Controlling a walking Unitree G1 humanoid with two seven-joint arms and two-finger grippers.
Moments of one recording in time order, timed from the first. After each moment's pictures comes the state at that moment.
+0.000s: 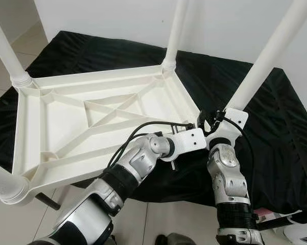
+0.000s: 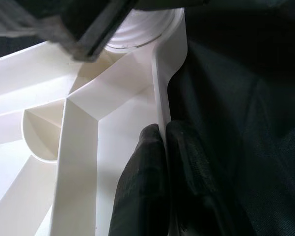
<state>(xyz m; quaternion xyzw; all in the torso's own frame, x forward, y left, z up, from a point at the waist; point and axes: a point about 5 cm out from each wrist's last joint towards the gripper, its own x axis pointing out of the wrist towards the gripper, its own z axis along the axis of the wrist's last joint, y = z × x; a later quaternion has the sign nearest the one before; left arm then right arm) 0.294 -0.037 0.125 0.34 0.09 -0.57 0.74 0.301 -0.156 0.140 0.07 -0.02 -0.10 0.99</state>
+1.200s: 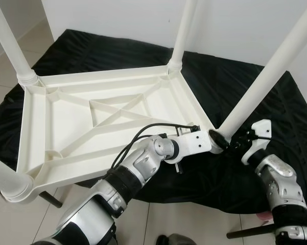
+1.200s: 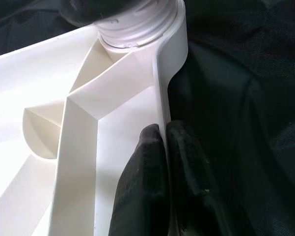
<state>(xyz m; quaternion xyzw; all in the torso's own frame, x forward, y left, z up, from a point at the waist) 0.289 -0.045 0.126 0.34 0.09 -0.58 0.74 0.298 -0.253 0.128 -0.05 -0.01 0.24 0.97</state>
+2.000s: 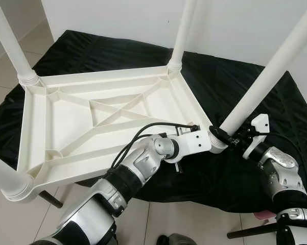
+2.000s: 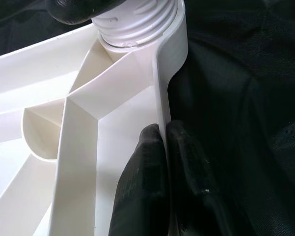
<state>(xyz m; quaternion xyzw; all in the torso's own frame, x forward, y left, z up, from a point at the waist) 0.290 -0.044 0.126 0.34 0.09 -0.58 0.73 0.306 -0.250 0.126 -0.06 -0.01 0.32 0.95</state>
